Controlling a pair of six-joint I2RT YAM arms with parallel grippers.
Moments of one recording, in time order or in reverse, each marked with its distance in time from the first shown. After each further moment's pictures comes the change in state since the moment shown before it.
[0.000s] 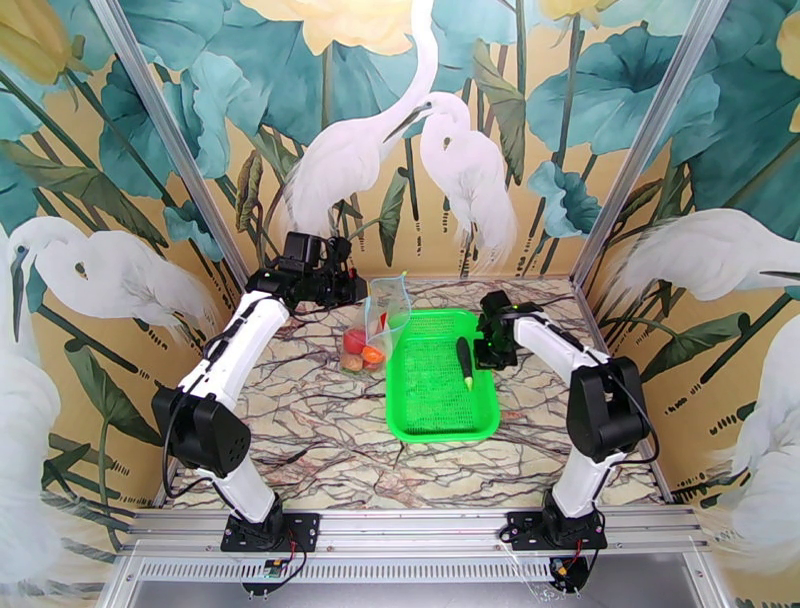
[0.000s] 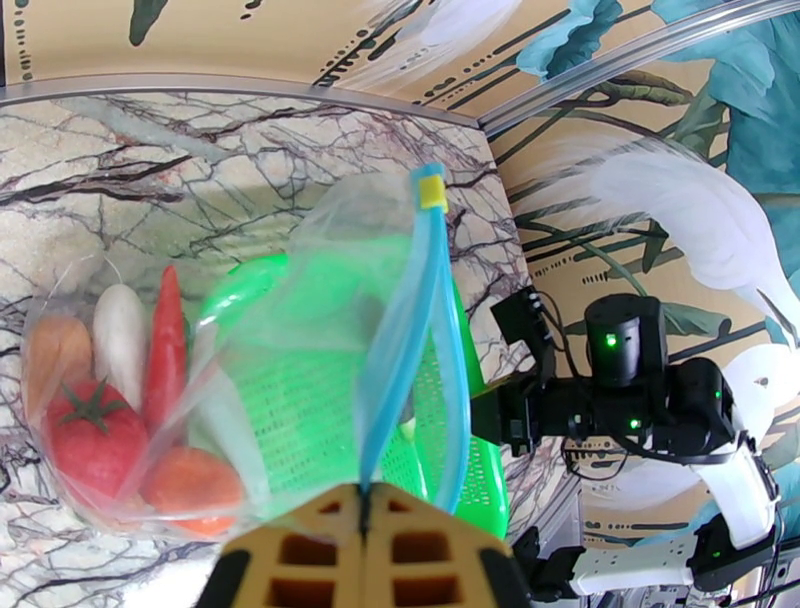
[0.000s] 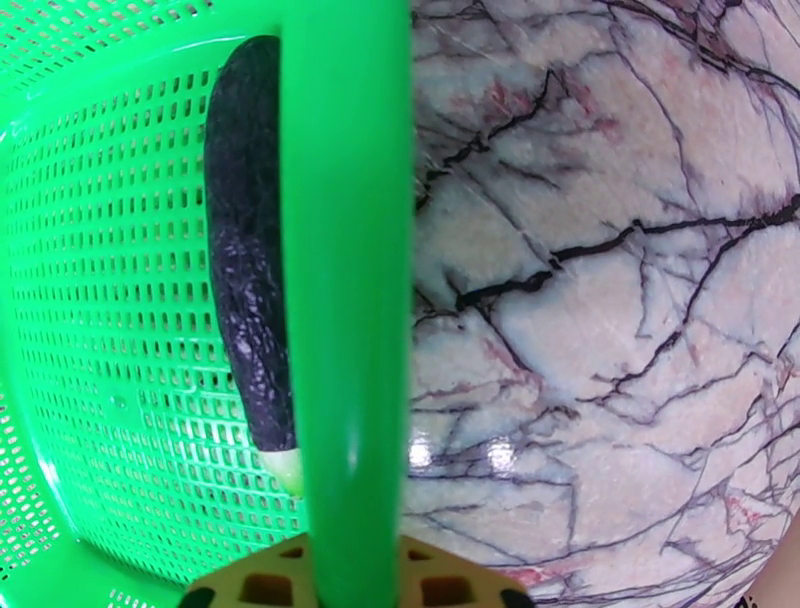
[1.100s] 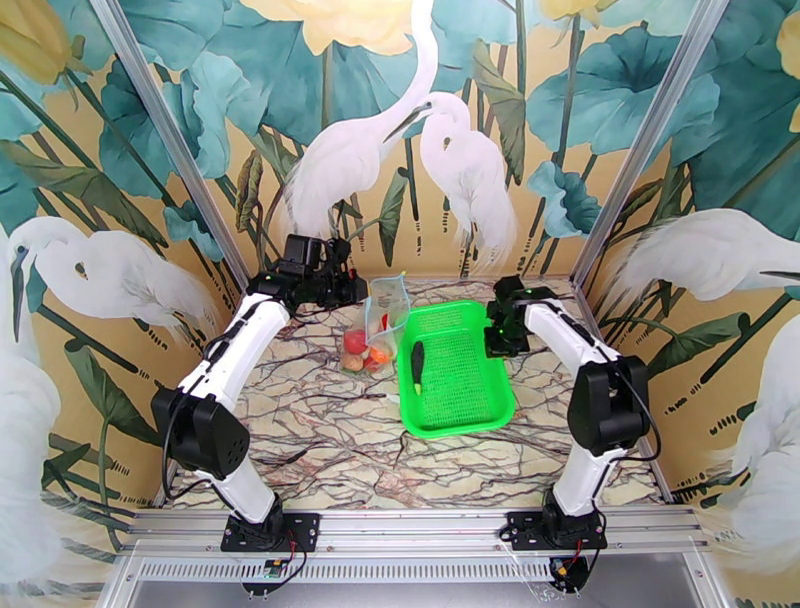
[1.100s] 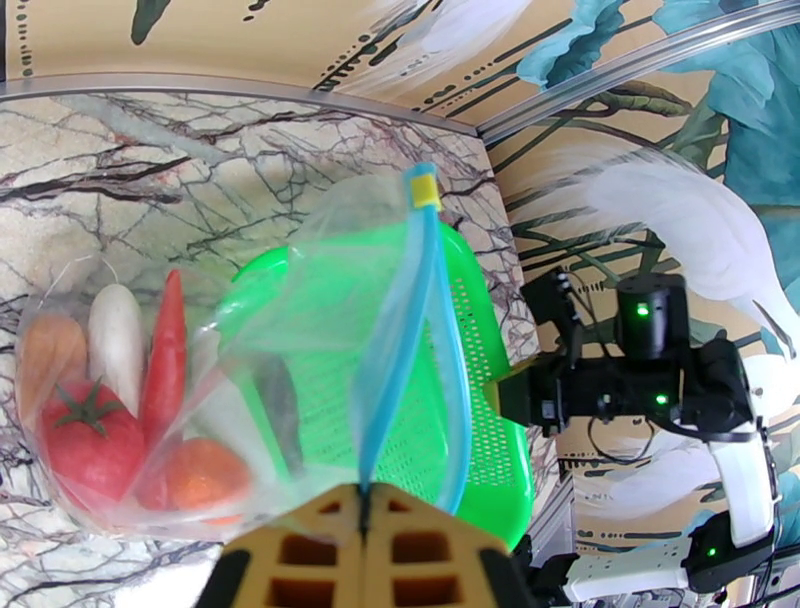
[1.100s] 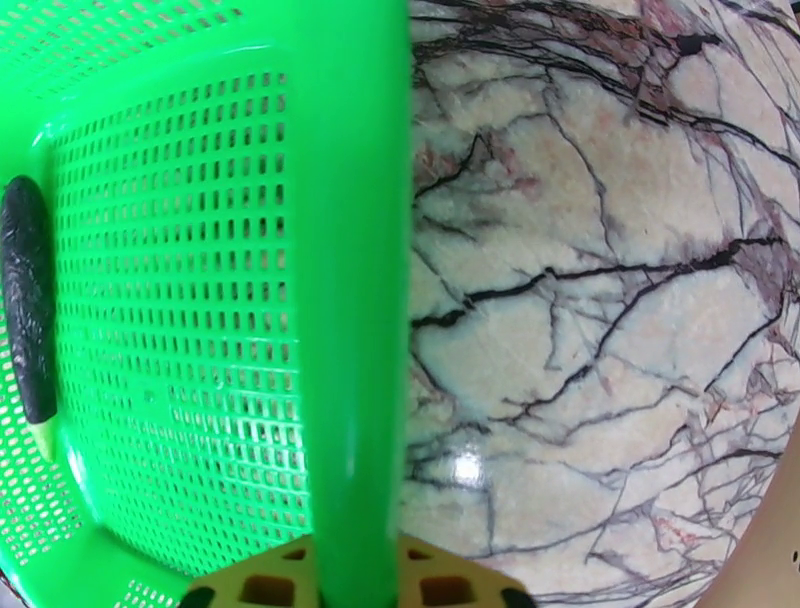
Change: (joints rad) left arm 0.000 -0.014 -0.037 0.046 0.000 -0.033; right arm -0.078 0.048 0.111 -0.078 0.018 -0.125
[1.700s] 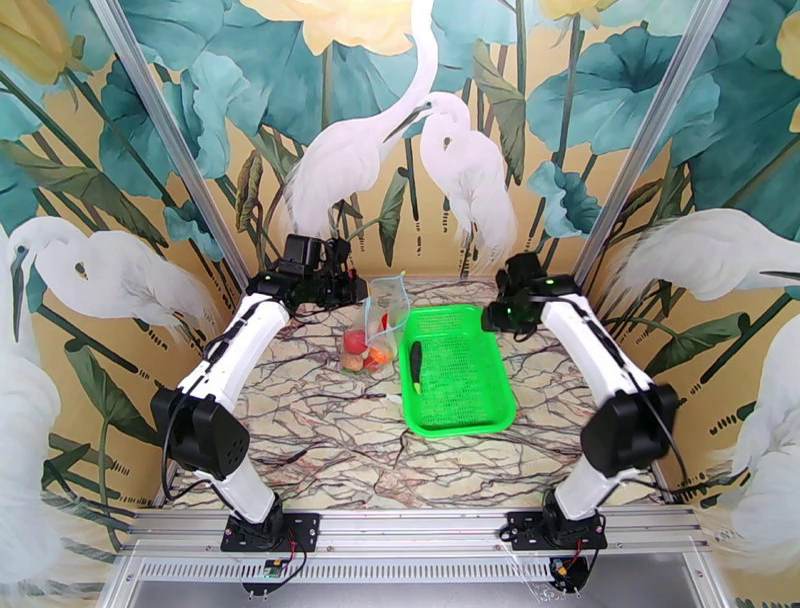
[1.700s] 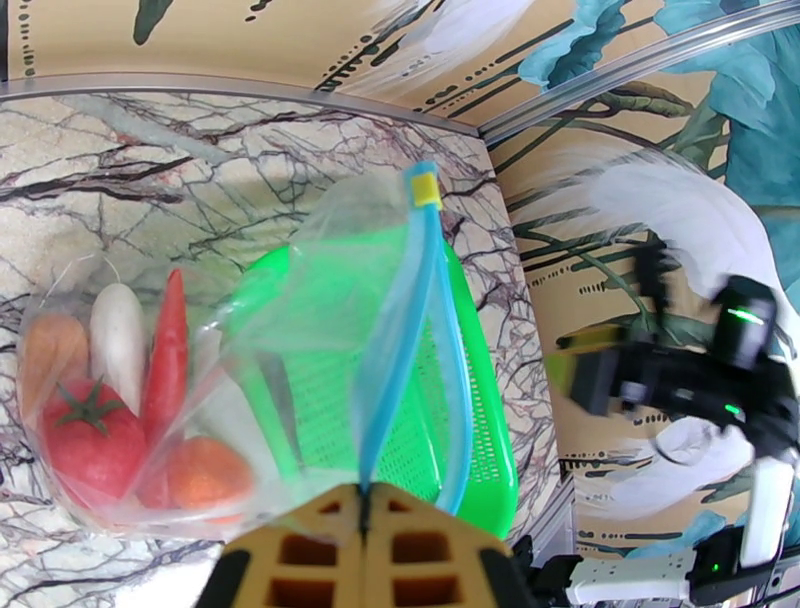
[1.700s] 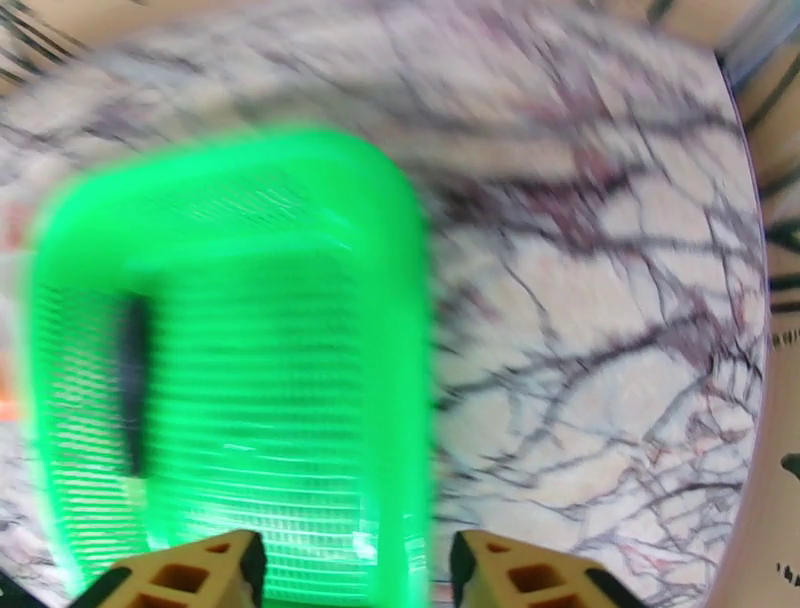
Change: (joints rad) left arm 0.000 0.000 0.002 -0.003 -0.004 0.000; right arm 0.063 -0.181 0.153 0.034 -0.066 0.072
